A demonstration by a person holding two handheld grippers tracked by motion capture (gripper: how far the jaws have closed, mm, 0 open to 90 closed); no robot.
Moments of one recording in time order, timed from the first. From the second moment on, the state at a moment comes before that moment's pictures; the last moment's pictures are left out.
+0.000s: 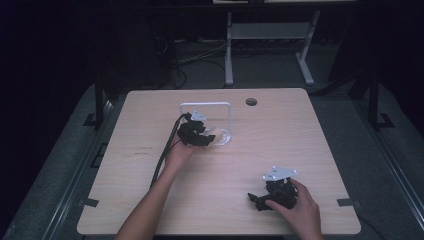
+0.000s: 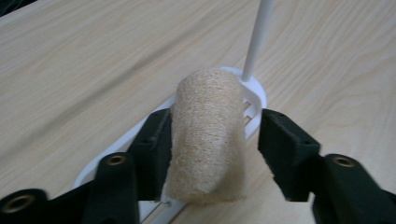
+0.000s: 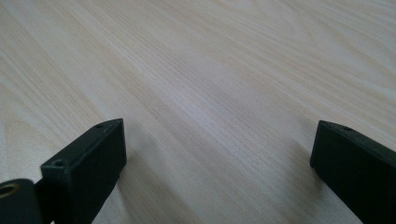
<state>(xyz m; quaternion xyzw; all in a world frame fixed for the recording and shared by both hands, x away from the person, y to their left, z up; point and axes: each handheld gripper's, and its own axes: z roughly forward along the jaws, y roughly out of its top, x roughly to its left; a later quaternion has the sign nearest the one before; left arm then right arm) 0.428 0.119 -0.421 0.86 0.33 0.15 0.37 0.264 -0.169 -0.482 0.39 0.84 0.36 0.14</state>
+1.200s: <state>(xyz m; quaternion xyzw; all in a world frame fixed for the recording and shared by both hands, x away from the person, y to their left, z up) 0.405 0.122 -0.454 0.87 0.32 0.07 0.36 0.264 -0.170 -0.482 0.39 0.84 0.35 0.14</state>
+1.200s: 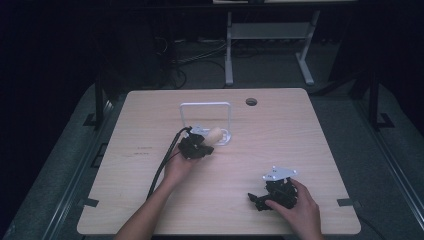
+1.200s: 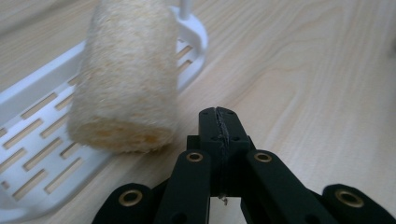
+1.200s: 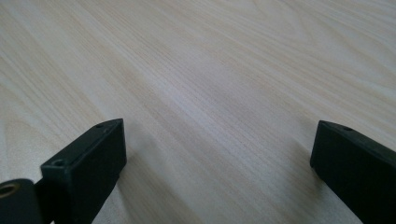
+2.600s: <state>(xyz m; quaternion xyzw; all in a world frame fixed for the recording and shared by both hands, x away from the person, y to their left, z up) 0.425 0.161 -0.459 0.85 0.38 0.12 0.35 0.264 -0.170 -0.482 0.39 0.84 0.35 0.14</state>
